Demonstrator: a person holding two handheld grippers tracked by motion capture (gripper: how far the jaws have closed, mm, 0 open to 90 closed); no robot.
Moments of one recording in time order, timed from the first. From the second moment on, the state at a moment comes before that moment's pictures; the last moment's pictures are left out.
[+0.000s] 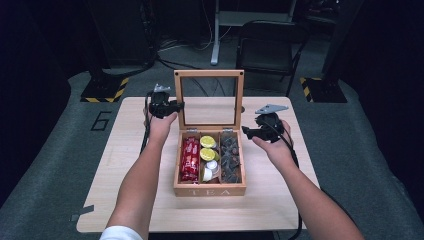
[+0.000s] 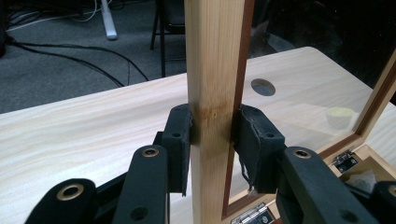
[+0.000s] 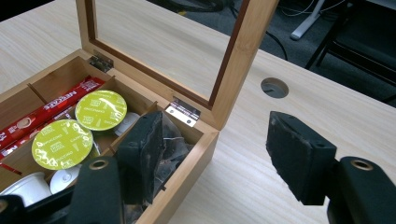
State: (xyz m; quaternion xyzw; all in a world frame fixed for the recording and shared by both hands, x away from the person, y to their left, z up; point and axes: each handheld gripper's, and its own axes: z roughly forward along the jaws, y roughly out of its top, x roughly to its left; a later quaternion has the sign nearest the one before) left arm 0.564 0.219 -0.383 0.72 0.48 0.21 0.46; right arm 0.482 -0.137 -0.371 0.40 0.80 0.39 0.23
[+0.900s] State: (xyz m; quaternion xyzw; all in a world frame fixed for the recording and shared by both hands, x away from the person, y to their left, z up) left arm 0.526 0.226 -0.384 0.73 0.43 0.22 0.48; right arm 0.514 -0.115 -0.359 0.42 0.78 0.40 0.26
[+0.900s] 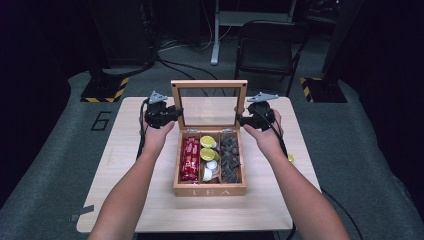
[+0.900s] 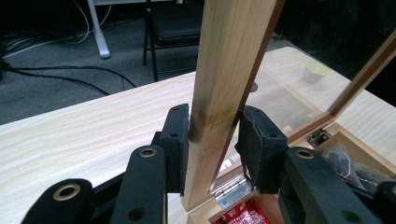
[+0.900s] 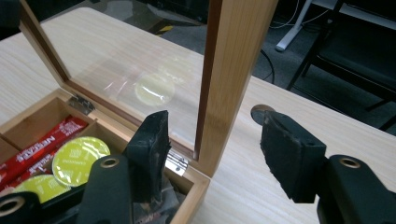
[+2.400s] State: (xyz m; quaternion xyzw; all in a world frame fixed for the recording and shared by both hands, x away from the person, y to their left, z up) left arm 0.462 0.229 -0.330 0.75 0.39 0.24 0.49; right arm 0.483 -0.115 -0.352 0.39 0.77 0.44 0.26
